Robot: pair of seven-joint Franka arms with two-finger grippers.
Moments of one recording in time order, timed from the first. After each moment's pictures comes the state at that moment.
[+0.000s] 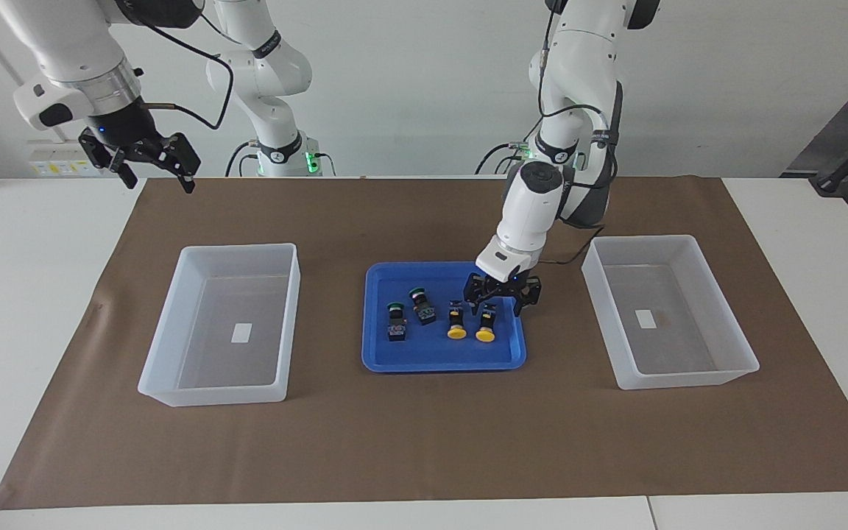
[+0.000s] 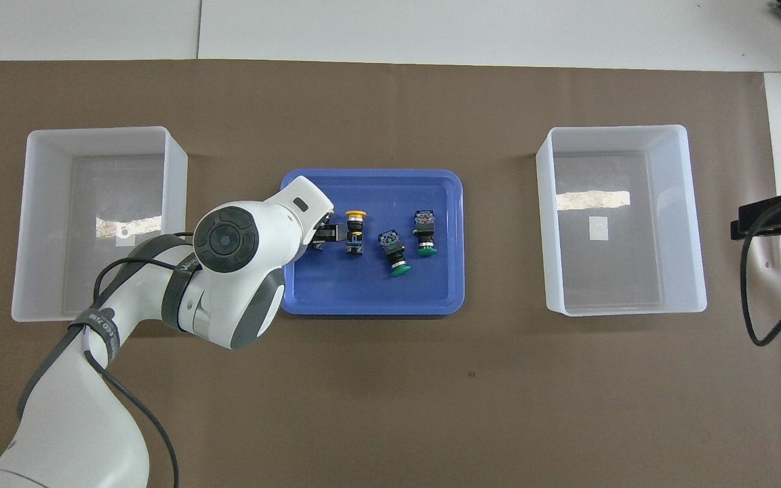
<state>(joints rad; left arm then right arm) -0.51 0.29 0.01 -2.04 -0.04 2.58 -0.41 0.05 -0.05 -0.09 -1.60 -0.02 1.54 0.08</state>
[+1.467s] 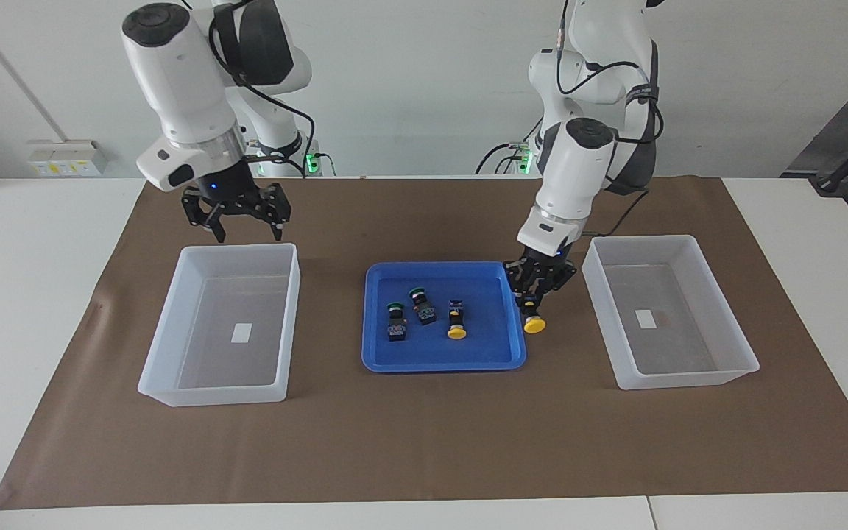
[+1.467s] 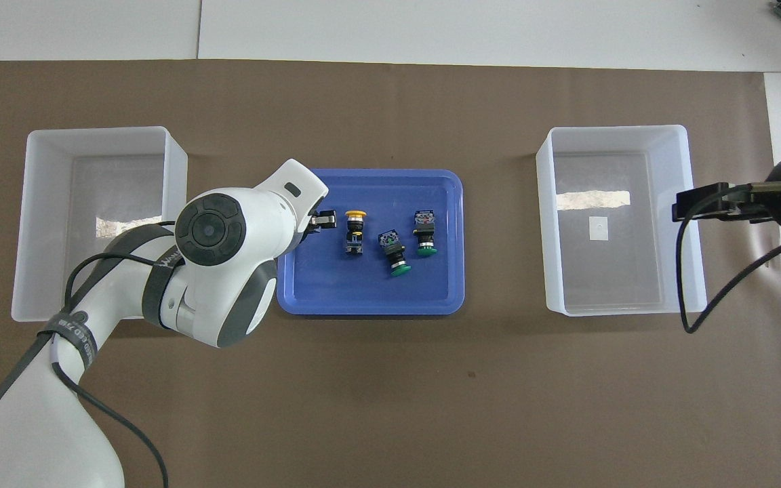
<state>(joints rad) -0.41 0.13 0.05 -1.98 -0.04 2.38 -0.42 0.28 0.08 -0.08 -1.70 0.04 1.88 0.20</state>
